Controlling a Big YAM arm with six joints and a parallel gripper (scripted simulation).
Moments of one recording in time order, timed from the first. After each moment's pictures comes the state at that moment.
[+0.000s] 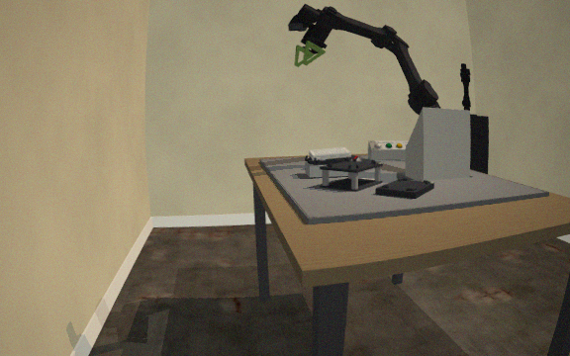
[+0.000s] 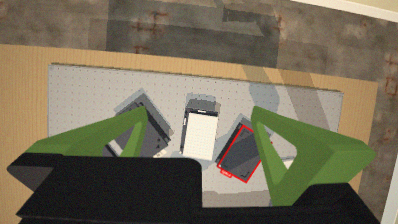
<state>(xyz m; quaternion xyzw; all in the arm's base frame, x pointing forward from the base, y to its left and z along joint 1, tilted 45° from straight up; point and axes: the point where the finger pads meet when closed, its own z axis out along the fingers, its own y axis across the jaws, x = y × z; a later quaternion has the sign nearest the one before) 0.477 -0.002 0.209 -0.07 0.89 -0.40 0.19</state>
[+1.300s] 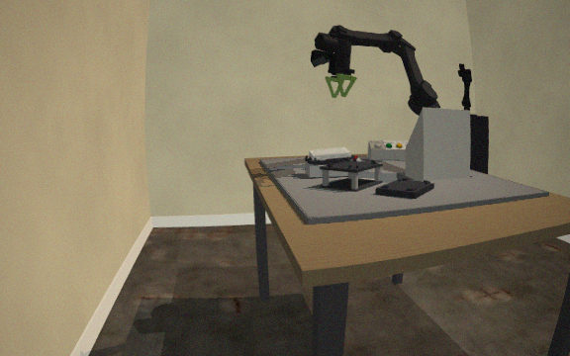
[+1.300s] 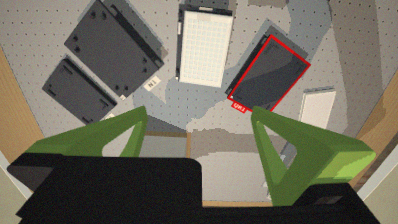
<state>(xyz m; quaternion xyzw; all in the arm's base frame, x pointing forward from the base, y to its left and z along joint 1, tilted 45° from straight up) 0.336 -0.068 0.149 0.03 0.92 -0.38 0.02</state>
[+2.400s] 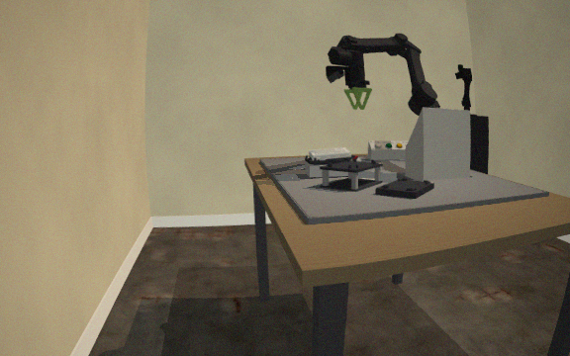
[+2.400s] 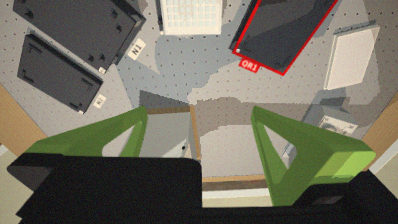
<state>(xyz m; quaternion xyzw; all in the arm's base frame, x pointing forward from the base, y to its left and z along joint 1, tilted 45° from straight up) 0.259 -0.089 0.127 0.12 0.92 -0.38 -0.02</state>
